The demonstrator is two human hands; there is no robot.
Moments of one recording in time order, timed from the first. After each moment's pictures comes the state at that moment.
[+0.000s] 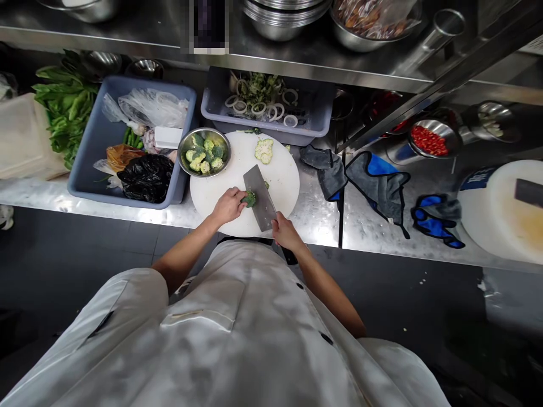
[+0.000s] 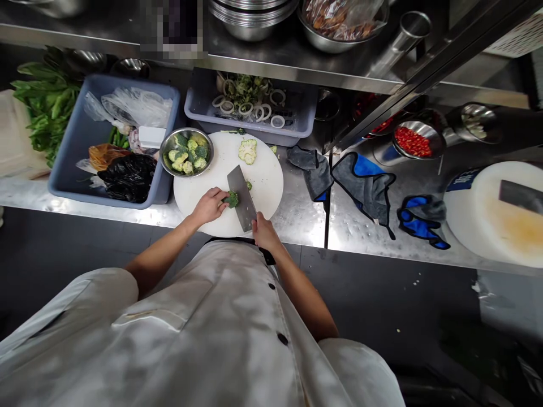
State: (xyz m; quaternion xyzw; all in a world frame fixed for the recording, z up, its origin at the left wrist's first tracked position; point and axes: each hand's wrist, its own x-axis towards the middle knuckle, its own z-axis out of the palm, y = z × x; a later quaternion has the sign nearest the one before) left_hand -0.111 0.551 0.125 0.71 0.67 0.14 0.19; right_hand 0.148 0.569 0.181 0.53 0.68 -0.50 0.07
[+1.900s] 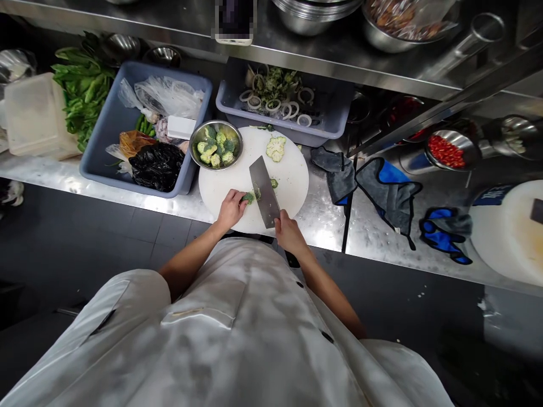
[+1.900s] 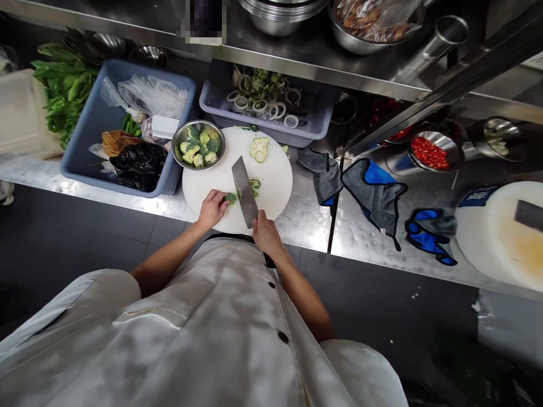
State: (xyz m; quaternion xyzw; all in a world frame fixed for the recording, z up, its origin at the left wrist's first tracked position) left_hand -0.097 0.512 0.092 0.58 0.74 0.30 0.15; right_hand 0.126 0.565 0.189 0.49 0.76 -0.41 0.10
